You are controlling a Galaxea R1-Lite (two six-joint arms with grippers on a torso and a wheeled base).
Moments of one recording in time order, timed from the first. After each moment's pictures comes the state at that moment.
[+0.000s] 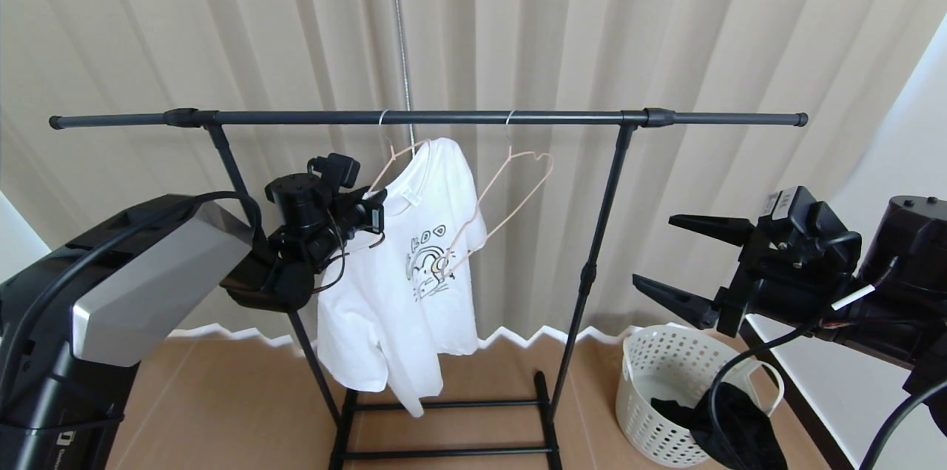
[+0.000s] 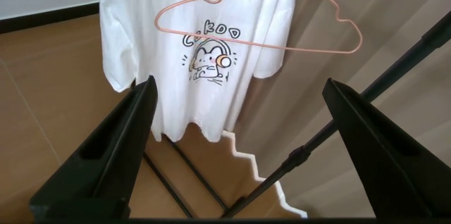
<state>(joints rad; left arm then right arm) -0.18 2.44 -1.39 -1.05 -0.12 0.14 0.18 1.67 -0.48 -1.02 0.59 -0.33</state>
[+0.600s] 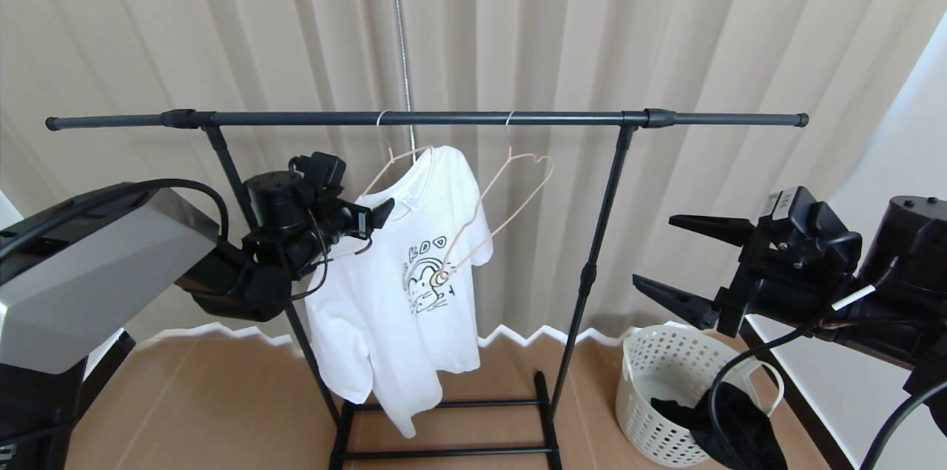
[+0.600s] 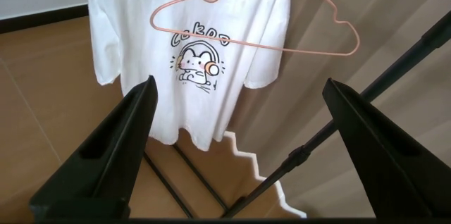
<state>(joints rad) -0.17 2.30 -1.20 -1.04 -0.11 0.14 0.18 1.67 -0.48 -1.02 0.59 -0.33</state>
